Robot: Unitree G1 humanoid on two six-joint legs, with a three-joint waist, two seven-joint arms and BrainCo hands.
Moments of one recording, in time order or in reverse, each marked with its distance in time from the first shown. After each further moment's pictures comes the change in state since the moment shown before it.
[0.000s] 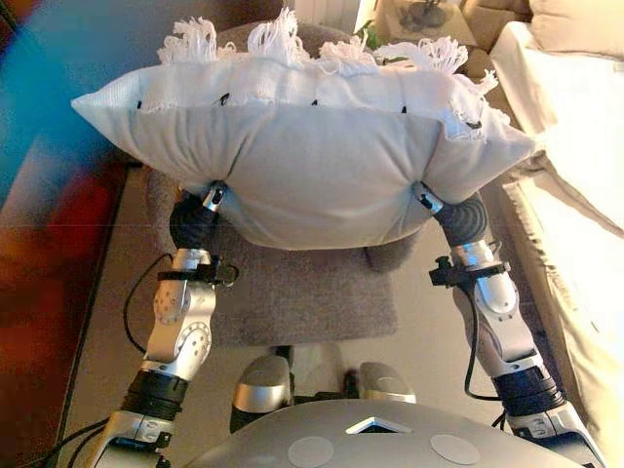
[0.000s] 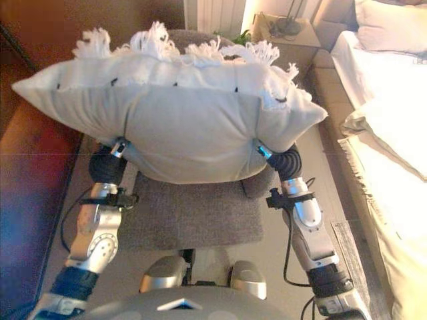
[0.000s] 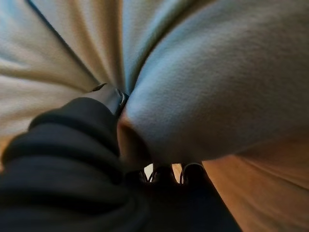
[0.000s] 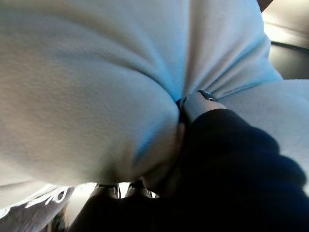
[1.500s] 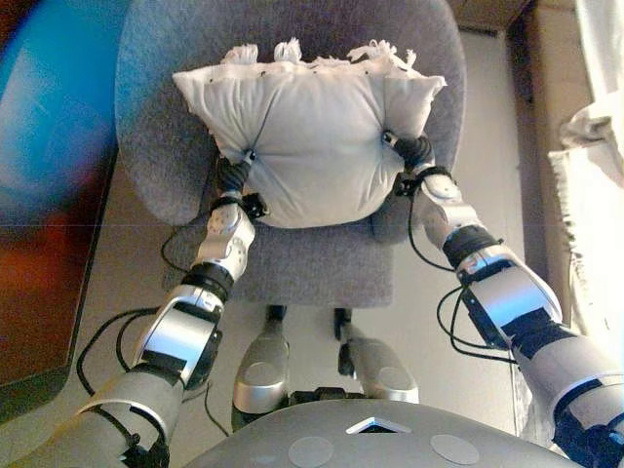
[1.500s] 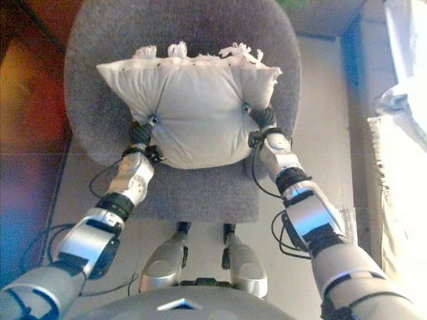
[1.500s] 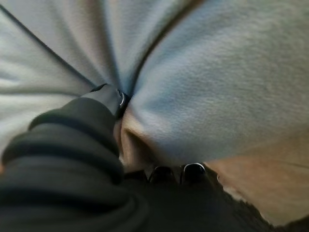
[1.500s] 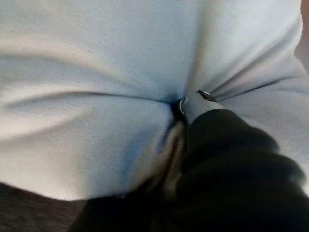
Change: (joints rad) left arm -0.777 -0.165 -0.116 0.980 0.029 0.172 0.319; right arm -0.965 0.131 0.191 1.271 0.269 0.203 -0.054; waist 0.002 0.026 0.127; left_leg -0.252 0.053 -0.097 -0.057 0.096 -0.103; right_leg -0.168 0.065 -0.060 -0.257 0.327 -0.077
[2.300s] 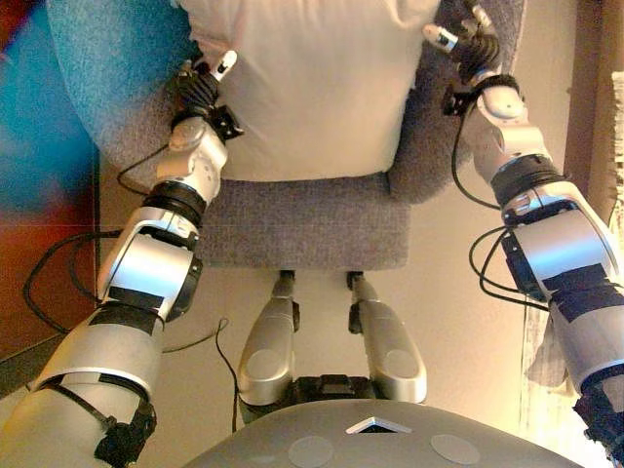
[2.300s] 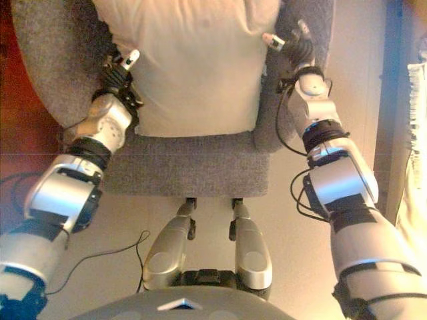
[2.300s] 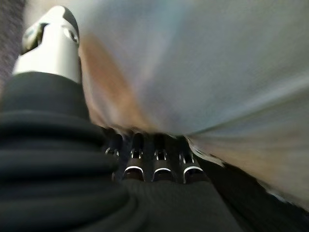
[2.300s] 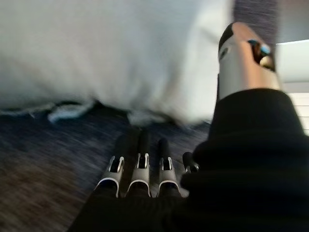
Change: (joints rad) left arm -0.286 0.221 -0.037 -0.013 -0.237 0.177 -0.047; right arm -0.207 -0.230 0.000 -0.187 0.003 0.017 -0.119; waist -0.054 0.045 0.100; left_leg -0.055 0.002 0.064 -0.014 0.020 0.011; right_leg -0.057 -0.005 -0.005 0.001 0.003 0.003
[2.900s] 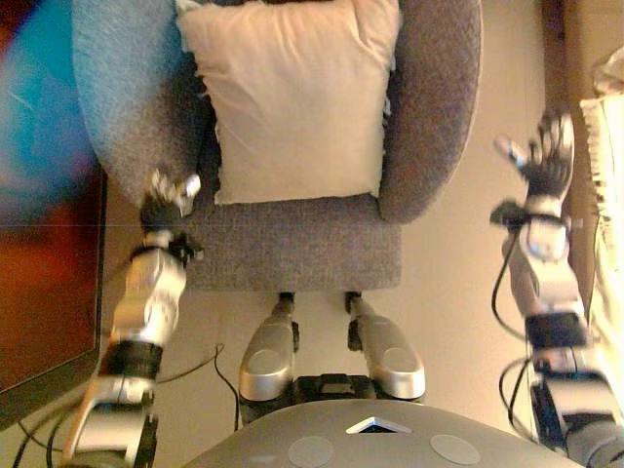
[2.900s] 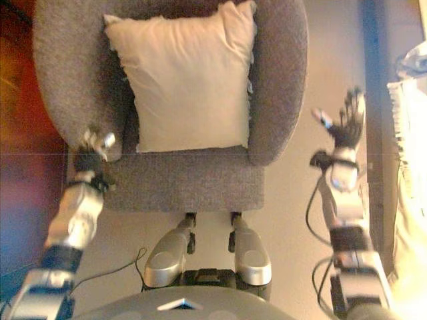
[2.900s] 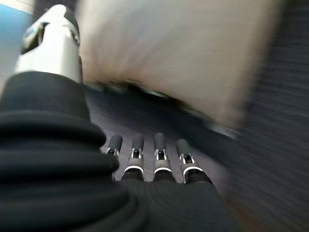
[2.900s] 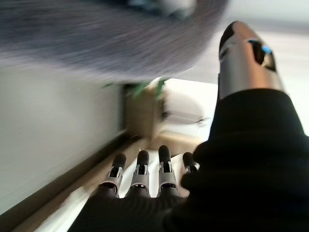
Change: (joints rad) left arm 1.141 -0.039 0.352 -0.739 0.288 0.133 -0.183; right arm 1.097 0.058 -0.484 -0.751 -0.301 0.039 -0.182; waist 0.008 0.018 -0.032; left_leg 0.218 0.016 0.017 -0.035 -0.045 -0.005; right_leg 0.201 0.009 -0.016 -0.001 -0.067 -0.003
